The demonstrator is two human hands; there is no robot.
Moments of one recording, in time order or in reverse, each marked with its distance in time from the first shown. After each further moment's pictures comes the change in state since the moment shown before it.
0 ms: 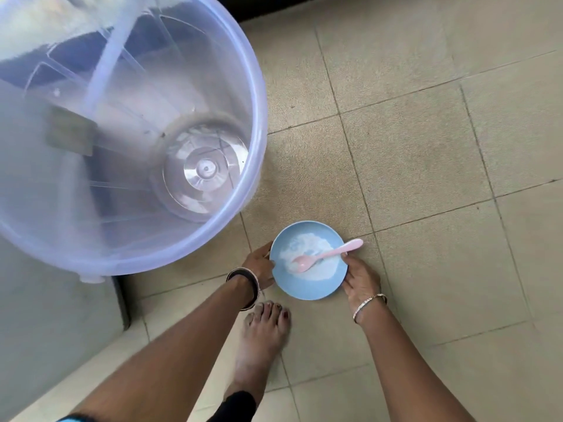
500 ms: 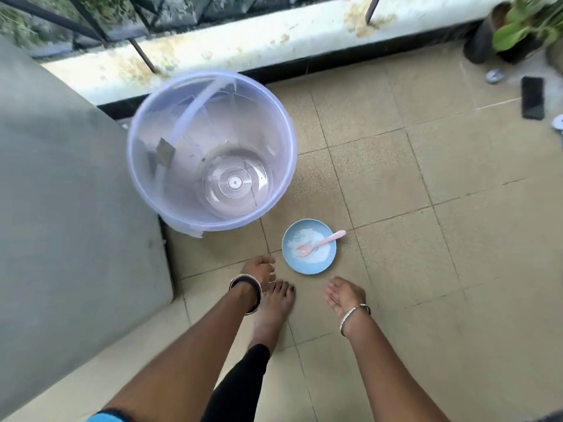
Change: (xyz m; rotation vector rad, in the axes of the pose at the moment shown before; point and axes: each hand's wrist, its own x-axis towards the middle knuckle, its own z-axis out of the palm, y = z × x) left_hand -0.145 -0.023 -0.070 0.019 -0.021 0.038; right_hand -0.201 0.013 0.001 -0.113 0.170 0.056
